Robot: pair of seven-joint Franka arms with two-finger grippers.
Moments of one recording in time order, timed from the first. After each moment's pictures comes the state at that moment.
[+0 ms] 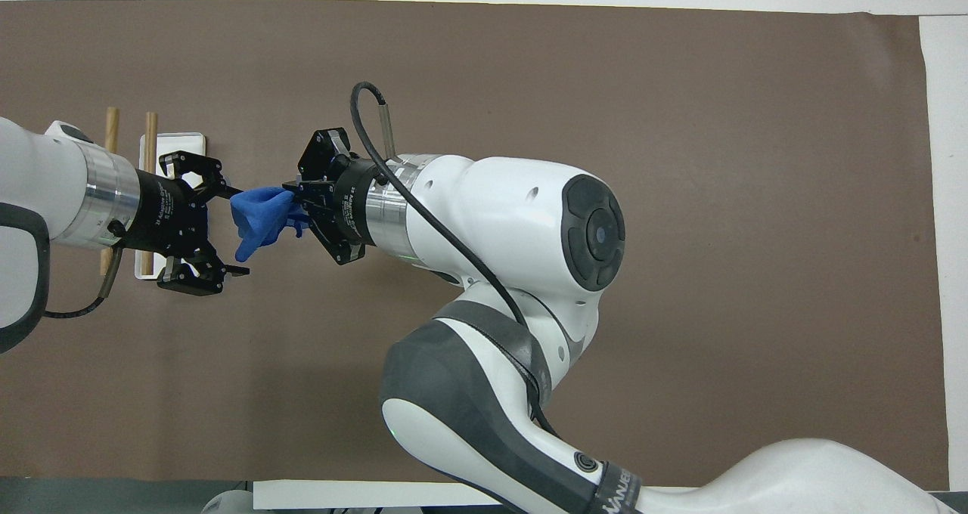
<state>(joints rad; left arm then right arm) -0.27 -0.15 0.00 -2.04 -0.34 1.87 -1.74 -0.02 0.36 0.89 -1.67 0.34 2.67 1.80</state>
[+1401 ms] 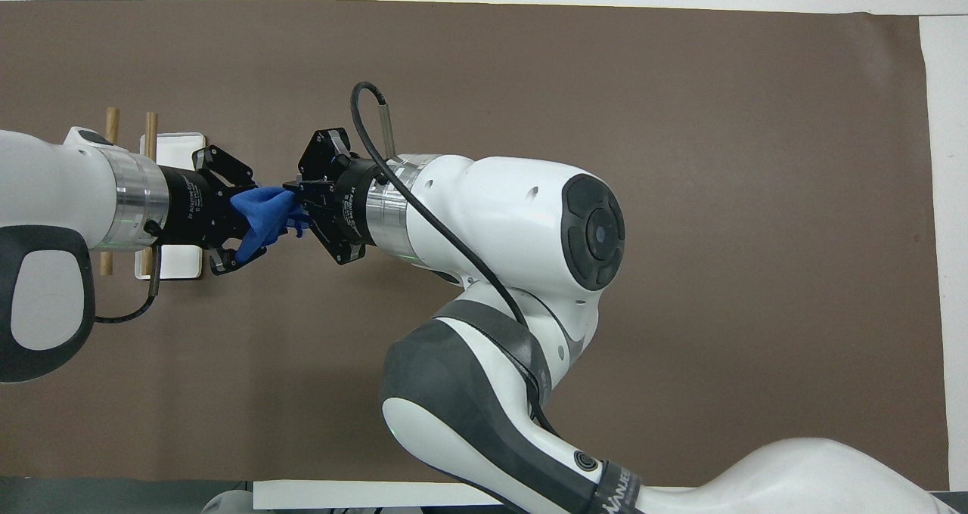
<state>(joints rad) -0.33 -0.17 0.00 -2.11 -0.39 2.08 -1.84 -0.02 0.36 0.89 -1.67 0.34 2.67 1.80</state>
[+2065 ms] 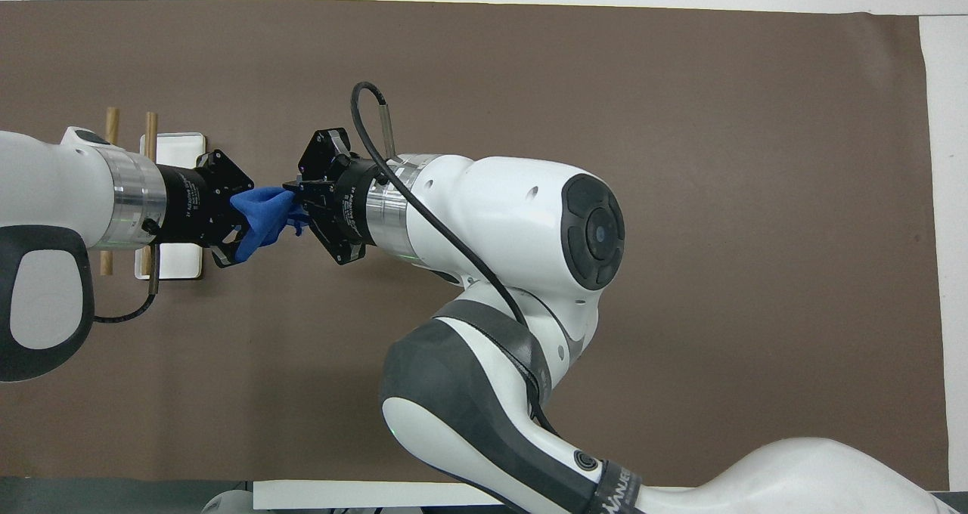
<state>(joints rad) -0.32 -0.17 0.00 -2.11 -0.39 2.09 -1.84 -0.03 0.36 0.89 -1.67 0.34 2.67 1.80</state>
